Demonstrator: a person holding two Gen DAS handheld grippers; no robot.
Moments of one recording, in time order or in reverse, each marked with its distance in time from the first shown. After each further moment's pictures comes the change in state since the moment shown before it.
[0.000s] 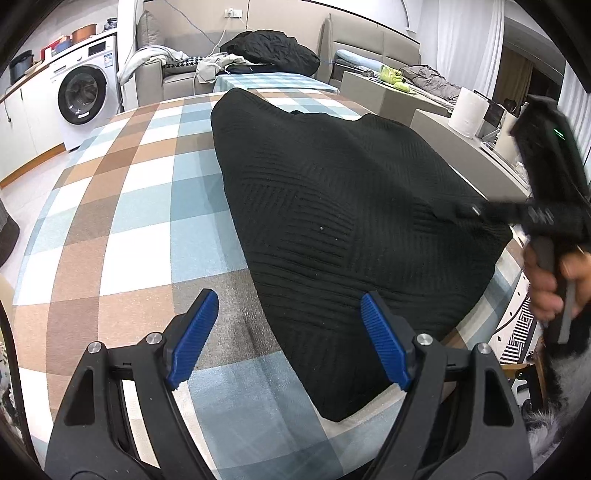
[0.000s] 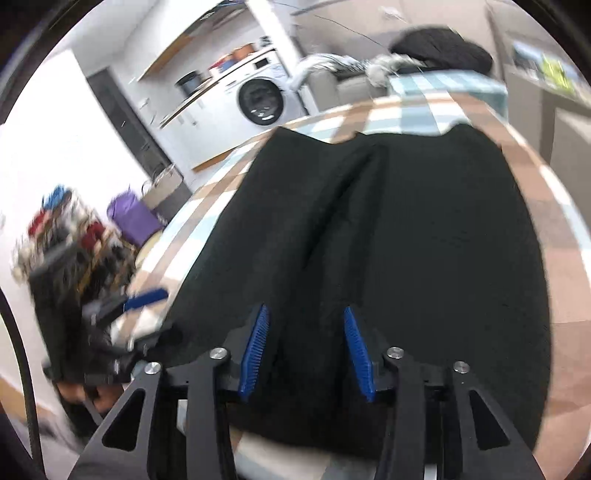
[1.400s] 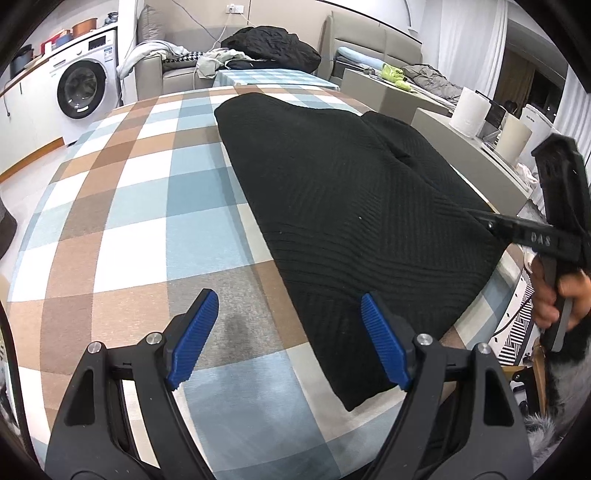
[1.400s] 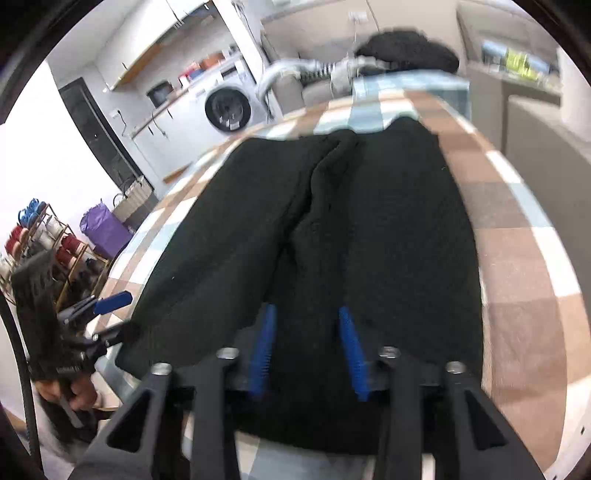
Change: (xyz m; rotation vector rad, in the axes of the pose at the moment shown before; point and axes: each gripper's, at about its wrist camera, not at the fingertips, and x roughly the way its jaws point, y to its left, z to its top) left arm 0.009 0.001 0.002 -0.012 0.017 -0.011; right arm -0.031 -0.025 -0.017 -0.008 -0.066 -0.132
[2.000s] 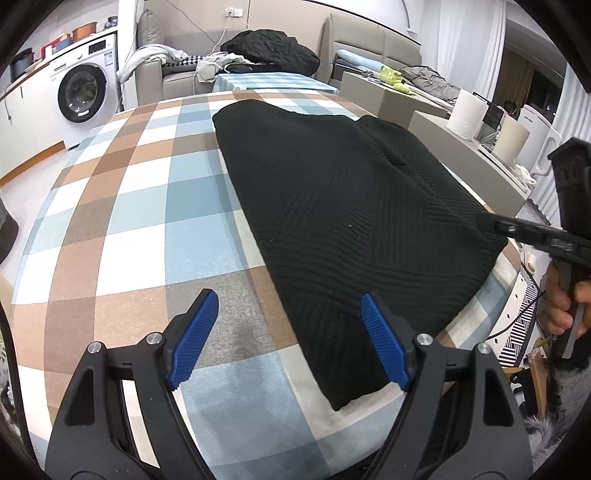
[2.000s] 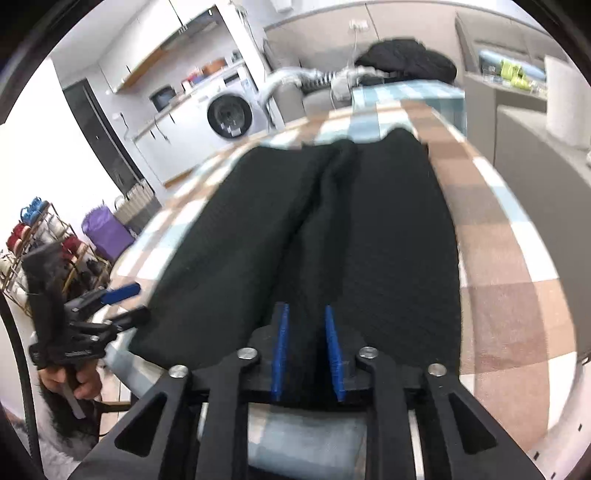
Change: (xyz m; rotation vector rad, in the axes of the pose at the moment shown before) left arm -0.009 -0.008 0.001 0.011 -0.019 0.005; right arm -0.031 0.005 -0.009 0.004 -0.029 0.004
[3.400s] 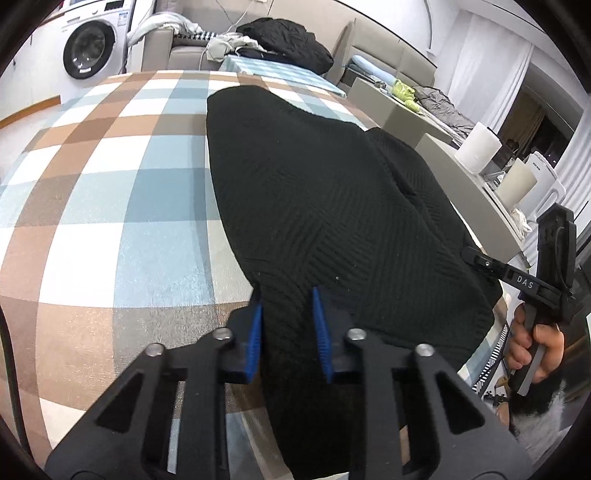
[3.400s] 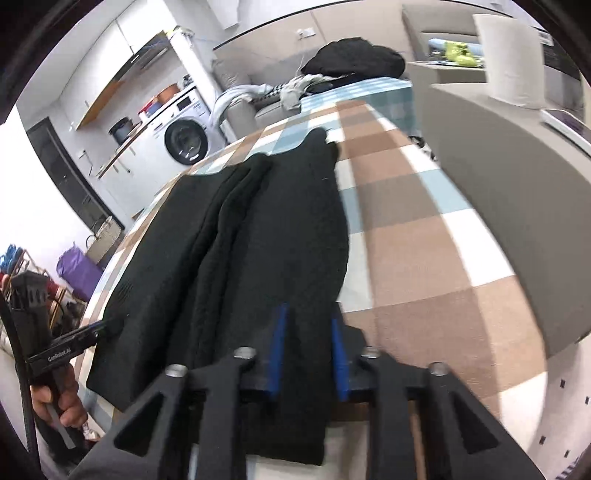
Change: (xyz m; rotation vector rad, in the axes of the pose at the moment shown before) left arm 0.047 0.011 0.028 -0.170 0.023 -0.092; right arm 0.028 -0.076 0.016 0.141 -0.025 -0.100
